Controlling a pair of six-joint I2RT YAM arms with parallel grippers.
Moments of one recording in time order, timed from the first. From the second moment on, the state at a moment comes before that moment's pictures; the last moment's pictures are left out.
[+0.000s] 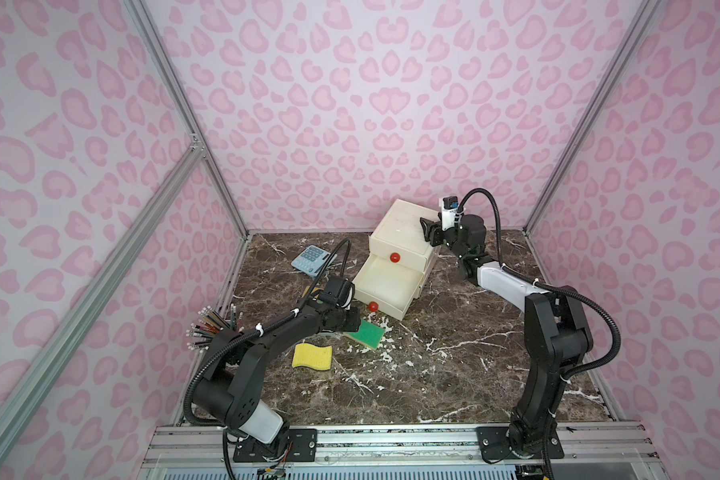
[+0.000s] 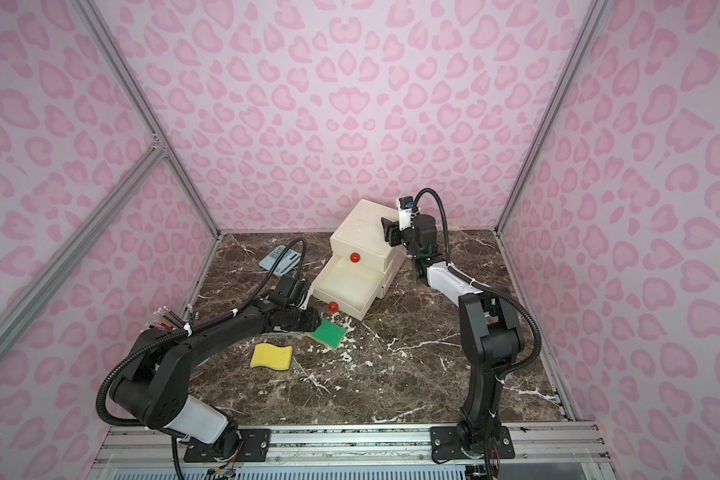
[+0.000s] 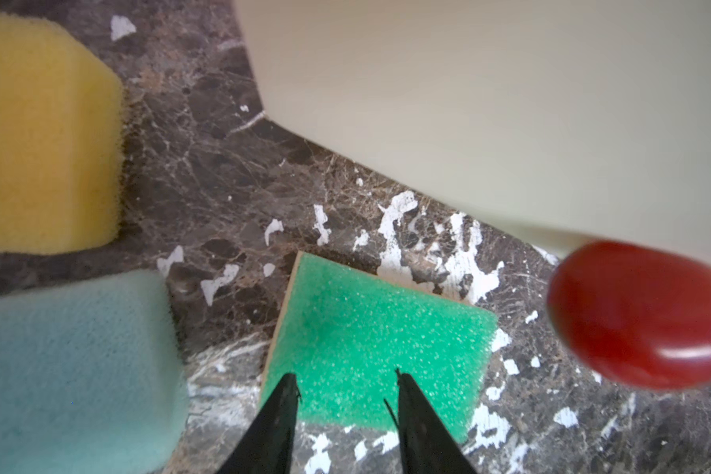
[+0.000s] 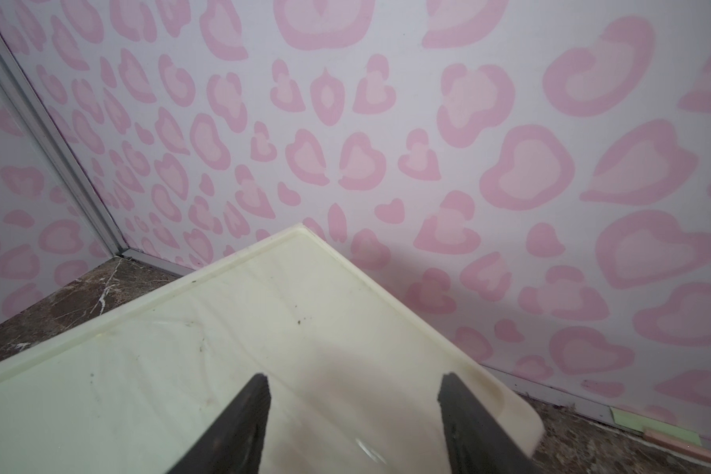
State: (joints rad) left arm -0.49 1.57 0.93 -0.43 0.13 -0.37; right arm 0.26 1.92 1.36 0.40 -0.14 0.05
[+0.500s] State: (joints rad) left arm -0.43 1.65 0.88 -0.32 0.20 -0.30; right arm 0.26 1.92 1.36 0.39 -0.11 0.05
